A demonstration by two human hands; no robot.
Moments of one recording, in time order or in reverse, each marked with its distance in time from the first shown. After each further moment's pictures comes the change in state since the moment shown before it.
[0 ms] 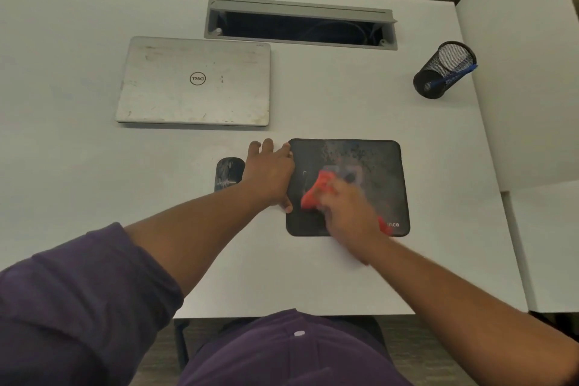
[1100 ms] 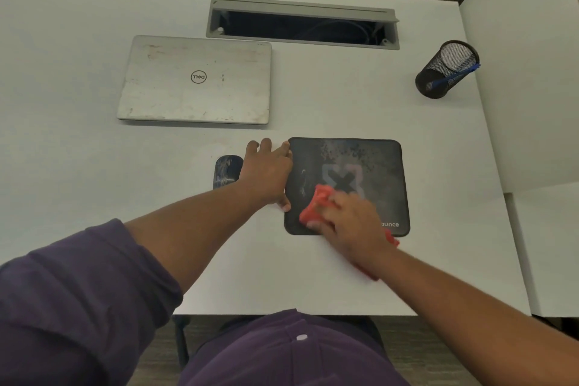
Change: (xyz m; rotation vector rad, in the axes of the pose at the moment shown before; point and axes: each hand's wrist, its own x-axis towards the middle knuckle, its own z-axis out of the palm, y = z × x) left_hand -0.003 0.001 -0.003 0.030 0.002 -0.012; right_hand -0.027 0.007 -0.008 -0.135 -0.009 -0.119
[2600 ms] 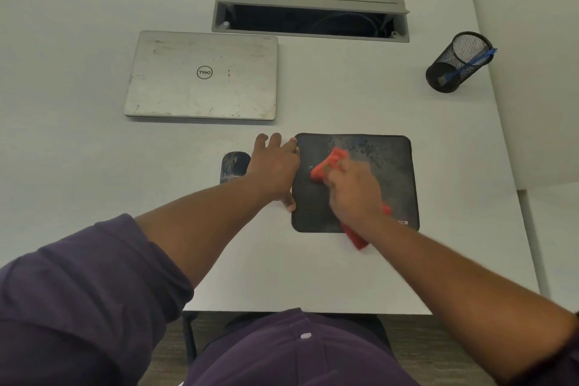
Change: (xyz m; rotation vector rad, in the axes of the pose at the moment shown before) left_hand 0.001 -0.004 0.000 0.004 0.014 0.044; right_hand 0.056 0.002 -0.002 0.066 0.125 0.165
